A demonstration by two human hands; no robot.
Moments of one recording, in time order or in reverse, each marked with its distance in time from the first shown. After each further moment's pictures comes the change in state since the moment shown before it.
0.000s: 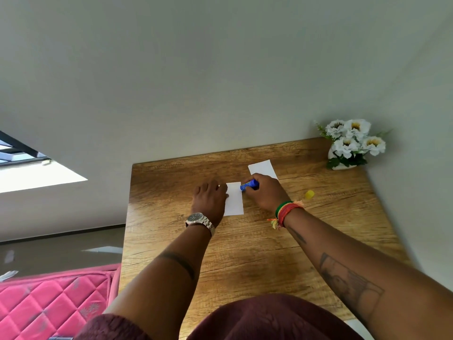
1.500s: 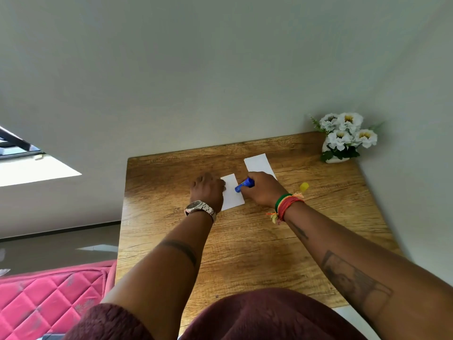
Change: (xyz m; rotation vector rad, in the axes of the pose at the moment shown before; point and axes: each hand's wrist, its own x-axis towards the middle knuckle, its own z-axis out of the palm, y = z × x) left_hand 0.008 0.011 -0.009 -0.082 -0.158 -0.162; right_hand -0.018 -0.012 -0.012 -0.106 -0.119 -0.001
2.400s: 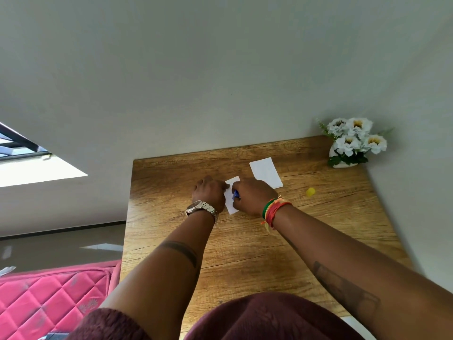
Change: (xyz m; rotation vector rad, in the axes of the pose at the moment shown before) left_hand 0.009 -0.008 -0.006 -0.130 -0.081 -0.067; right_hand 0.004 -0.037 0.015 -0.441 -0.043 -0.251
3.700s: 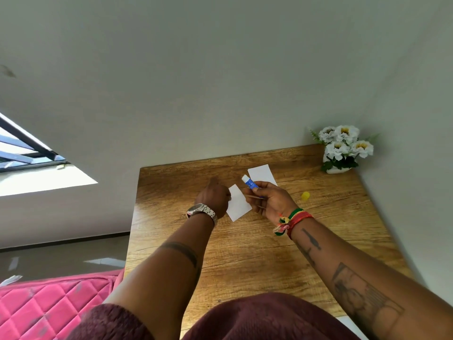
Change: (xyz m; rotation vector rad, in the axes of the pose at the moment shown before) left_hand -0.017 0.012 -0.011 0.044 0.082 0.118; right_hand -0.049 0.029 -0.007 1.803 0.082 0.539
